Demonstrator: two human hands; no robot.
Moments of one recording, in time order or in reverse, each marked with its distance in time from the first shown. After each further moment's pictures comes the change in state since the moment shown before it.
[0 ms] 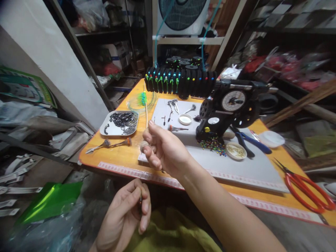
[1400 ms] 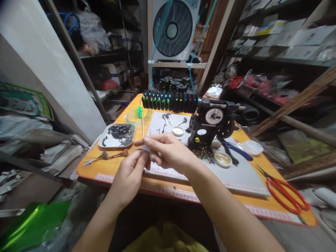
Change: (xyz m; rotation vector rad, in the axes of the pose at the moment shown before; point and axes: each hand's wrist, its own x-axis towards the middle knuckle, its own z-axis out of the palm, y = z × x) left_hand 0.062 0.056 0.039 0.957 -0.011 0.482; right_hand -0.013 -0.024 -0.015 -0.358 -0.049 -0.152
